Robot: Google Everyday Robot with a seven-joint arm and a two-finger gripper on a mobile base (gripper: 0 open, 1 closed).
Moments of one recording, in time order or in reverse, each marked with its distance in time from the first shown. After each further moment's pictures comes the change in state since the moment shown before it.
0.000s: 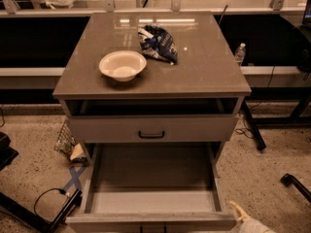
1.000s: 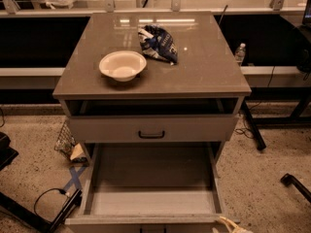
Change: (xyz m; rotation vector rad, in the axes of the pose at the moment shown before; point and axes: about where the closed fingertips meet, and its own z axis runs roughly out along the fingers) arm 0.045 0.046 0.029 -0.068 -0.017 0.041
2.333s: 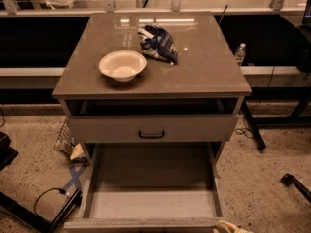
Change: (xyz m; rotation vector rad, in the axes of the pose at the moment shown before) arm -0.006 -0.002 -0.006 0.000 0.000 0.000
